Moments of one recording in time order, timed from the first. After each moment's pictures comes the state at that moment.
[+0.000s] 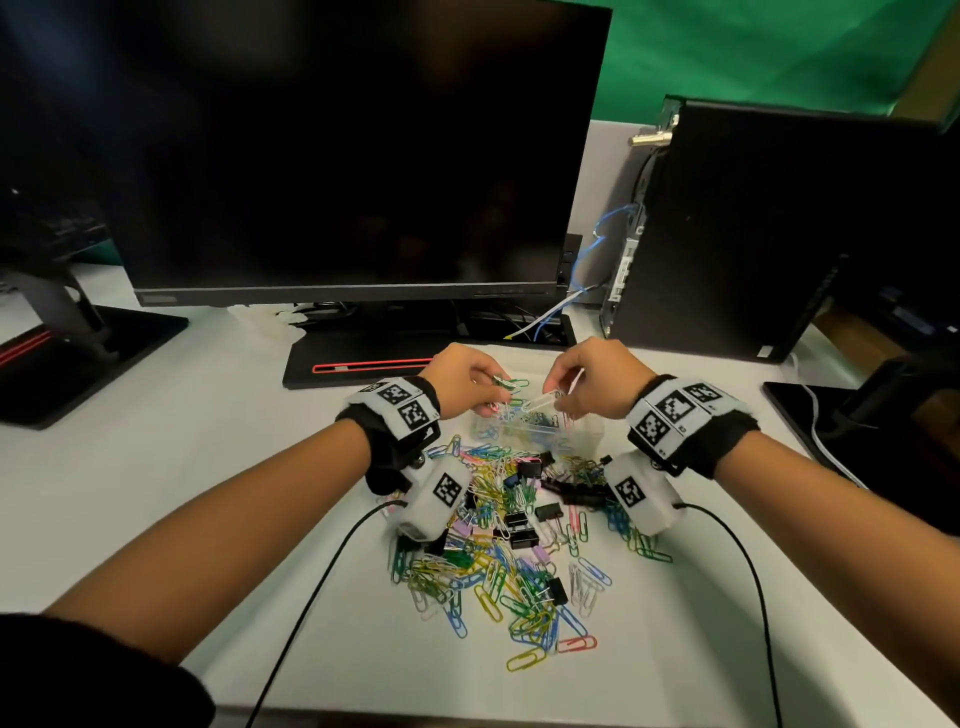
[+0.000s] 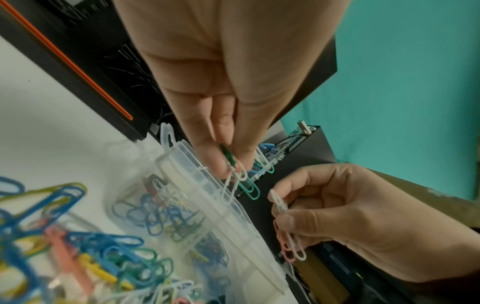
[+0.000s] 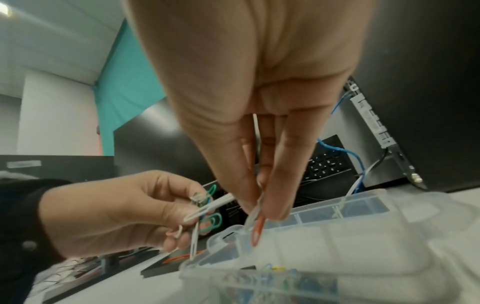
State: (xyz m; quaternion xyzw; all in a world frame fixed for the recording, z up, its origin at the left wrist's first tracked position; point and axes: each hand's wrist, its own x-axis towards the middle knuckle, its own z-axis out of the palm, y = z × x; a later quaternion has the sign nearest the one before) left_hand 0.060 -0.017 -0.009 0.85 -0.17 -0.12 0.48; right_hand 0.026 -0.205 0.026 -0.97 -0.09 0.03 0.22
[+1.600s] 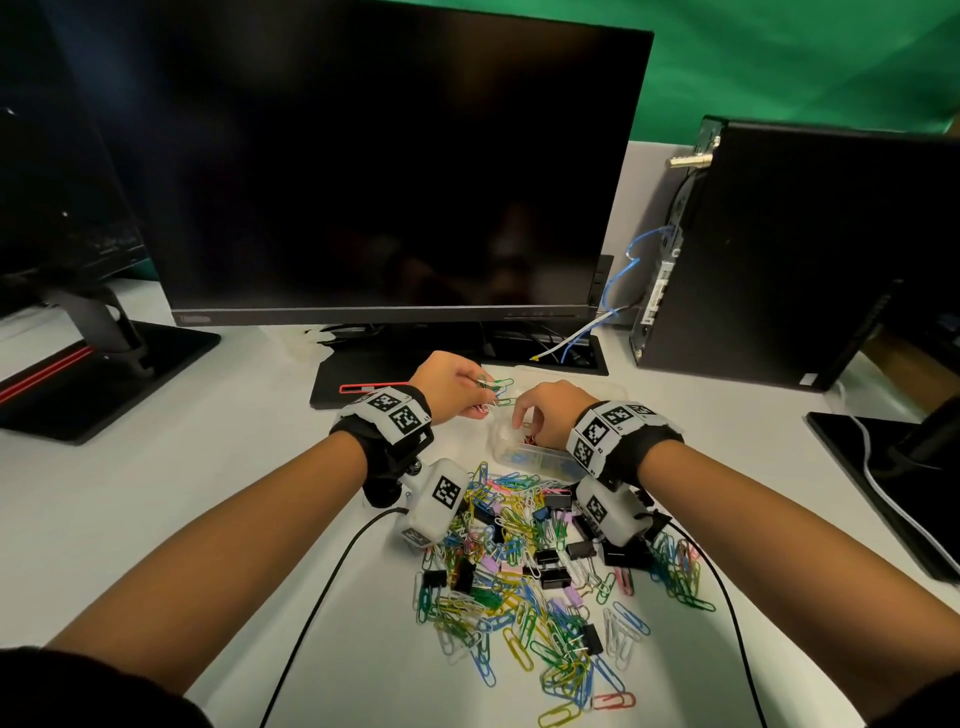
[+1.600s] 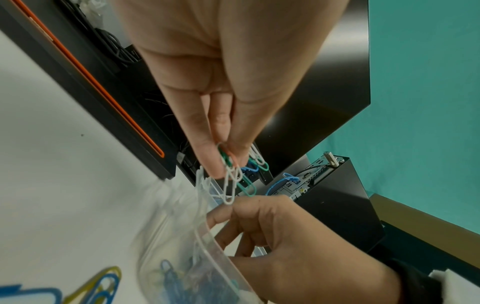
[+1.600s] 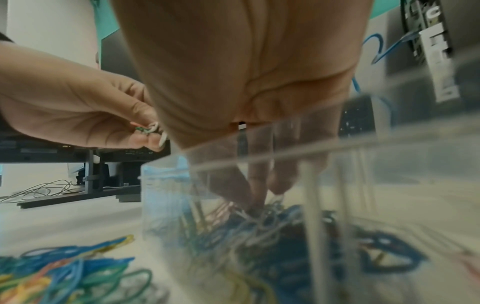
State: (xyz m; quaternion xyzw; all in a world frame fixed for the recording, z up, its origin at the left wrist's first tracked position) left_hand 0.084 0.013 -0.005 0.84 -0.06 -0.10 0.53; right_hand 0.082 -0.154 -0.017 -0.98 -0.15 0.11 0.07
